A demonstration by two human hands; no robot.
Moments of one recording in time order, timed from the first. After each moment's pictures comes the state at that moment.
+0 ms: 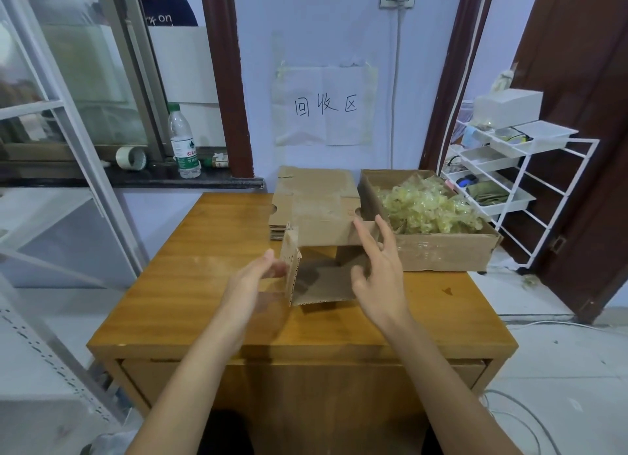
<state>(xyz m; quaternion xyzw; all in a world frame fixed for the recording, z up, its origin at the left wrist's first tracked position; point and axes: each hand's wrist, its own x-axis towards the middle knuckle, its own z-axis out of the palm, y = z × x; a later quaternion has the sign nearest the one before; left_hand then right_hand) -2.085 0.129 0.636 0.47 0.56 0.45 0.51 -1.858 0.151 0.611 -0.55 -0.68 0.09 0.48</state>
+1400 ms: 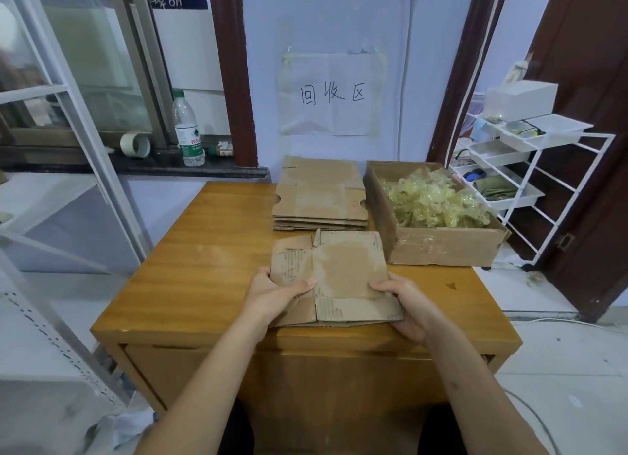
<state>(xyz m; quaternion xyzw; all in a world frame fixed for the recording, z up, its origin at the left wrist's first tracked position) -2.062 0.161 0.587 0.43 0.65 0.40 0.48 -1.809 0.155 0.577 -0.48 -0.33 0.67 0.46</state>
